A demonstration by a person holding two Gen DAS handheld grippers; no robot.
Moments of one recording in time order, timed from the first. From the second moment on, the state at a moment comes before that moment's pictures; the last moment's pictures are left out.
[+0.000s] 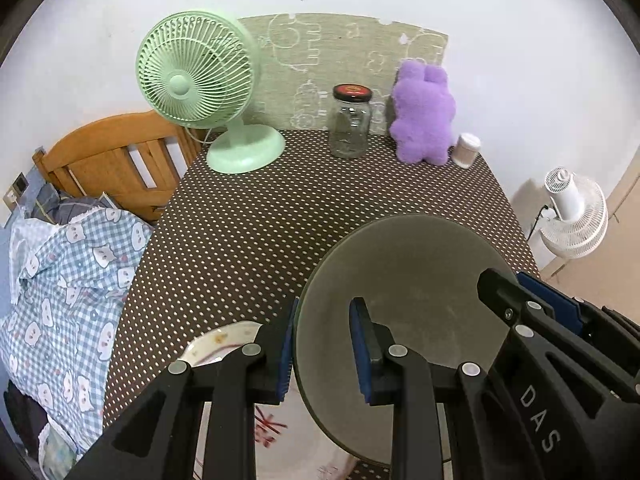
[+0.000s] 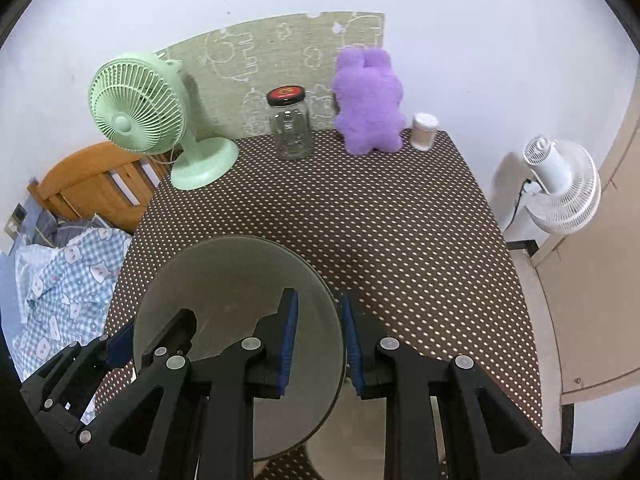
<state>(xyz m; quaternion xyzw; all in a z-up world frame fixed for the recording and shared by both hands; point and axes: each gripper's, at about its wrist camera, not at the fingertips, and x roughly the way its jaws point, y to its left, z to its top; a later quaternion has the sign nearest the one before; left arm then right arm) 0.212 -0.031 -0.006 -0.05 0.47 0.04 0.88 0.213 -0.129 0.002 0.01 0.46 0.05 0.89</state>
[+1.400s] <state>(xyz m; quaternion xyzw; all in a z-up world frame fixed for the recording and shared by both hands) 0.183 -0.130 -0.064 -0.05 0.53 0.04 0.85 0.180 -0.229 -0.061 0.02 0.53 0.03 0.85</state>
